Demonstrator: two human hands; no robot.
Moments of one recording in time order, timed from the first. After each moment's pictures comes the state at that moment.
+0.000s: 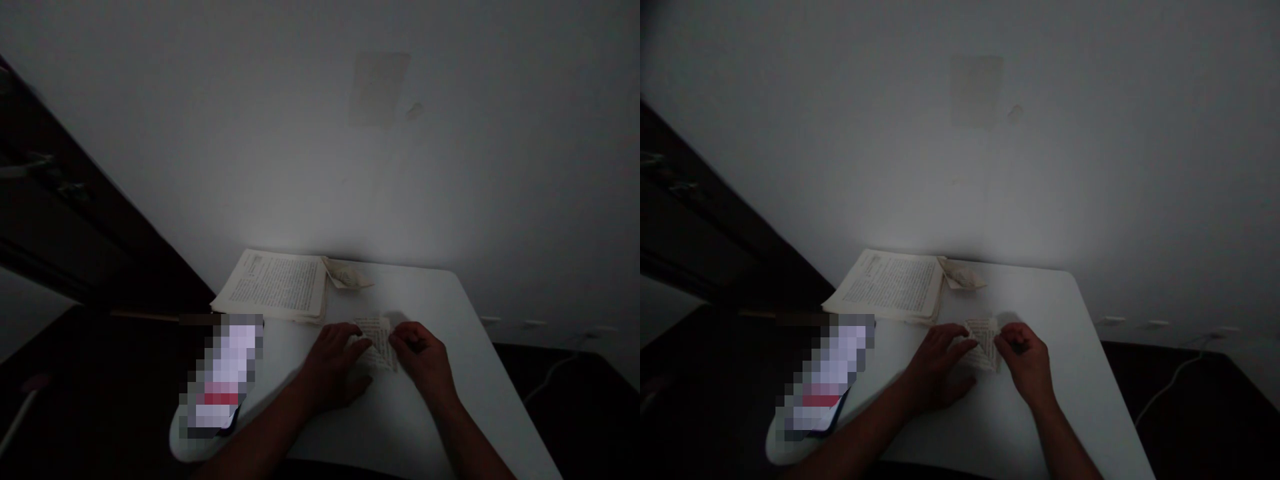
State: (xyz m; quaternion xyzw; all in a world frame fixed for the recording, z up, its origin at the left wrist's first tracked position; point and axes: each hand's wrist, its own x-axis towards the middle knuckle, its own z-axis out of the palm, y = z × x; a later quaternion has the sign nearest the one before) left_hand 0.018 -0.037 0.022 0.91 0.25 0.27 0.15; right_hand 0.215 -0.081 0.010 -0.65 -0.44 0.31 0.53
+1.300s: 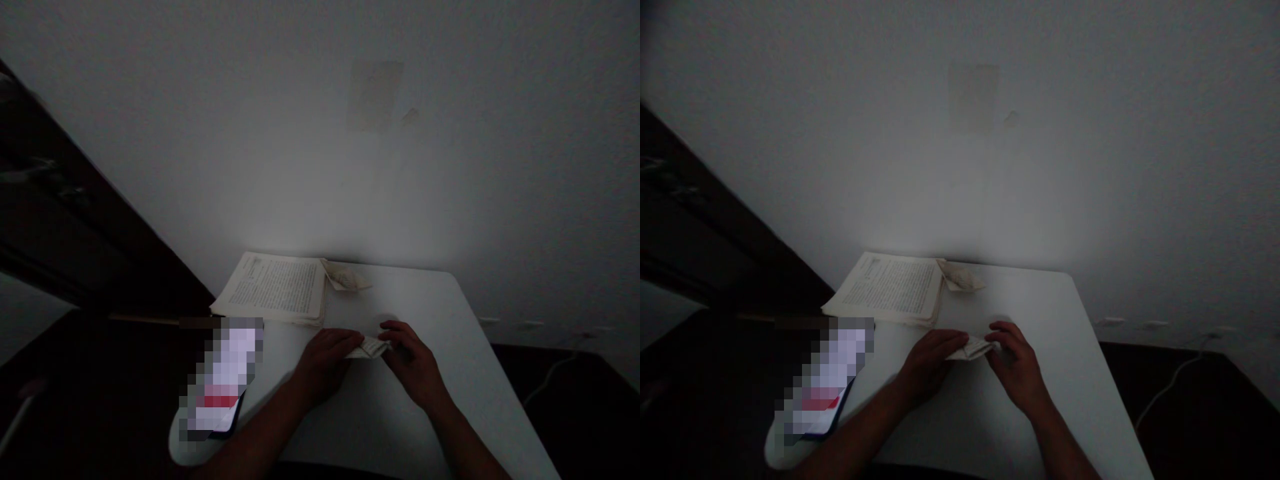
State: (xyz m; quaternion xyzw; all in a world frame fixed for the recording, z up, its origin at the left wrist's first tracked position) left_hand 0.011 -0.023 0.007 0.89 0.21 0.36 0.19; right_hand 0.215 -0.086 0.009 -0.59 -0.61 0.24 0.47
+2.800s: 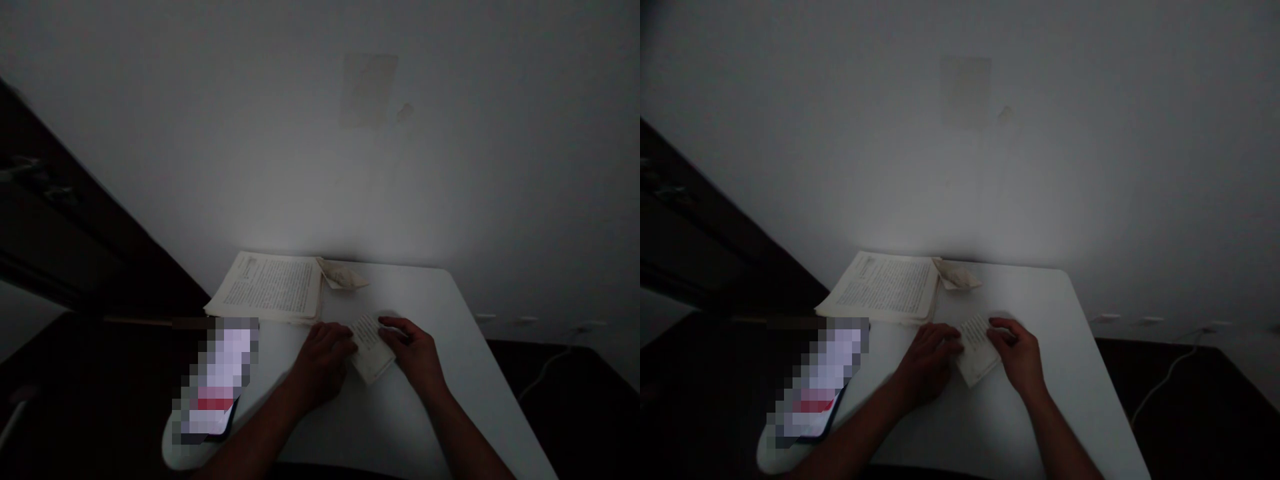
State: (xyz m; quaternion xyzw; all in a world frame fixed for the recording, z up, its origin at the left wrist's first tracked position) left_hand 0.014 -0.028 0.010 0.91 0.25 0.30 0.11; right_hand 0.217 -0.073 0.005 -0.64 -0.39 0.39 0.53
